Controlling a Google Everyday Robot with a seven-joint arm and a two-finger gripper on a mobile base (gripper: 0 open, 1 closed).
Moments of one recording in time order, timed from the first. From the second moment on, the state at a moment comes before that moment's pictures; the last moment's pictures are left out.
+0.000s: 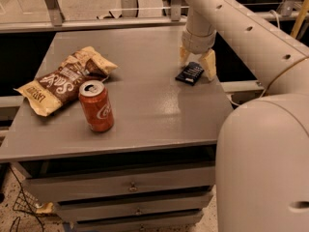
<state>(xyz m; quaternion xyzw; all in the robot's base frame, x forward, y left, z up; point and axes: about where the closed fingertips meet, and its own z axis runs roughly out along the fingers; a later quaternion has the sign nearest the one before) 0.725 -0.132 0.827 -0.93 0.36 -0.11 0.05</state>
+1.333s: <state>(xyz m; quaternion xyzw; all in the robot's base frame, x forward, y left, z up) 0.722 -0.117 0.906 -0.93 0.32 -0.18 0.08</state>
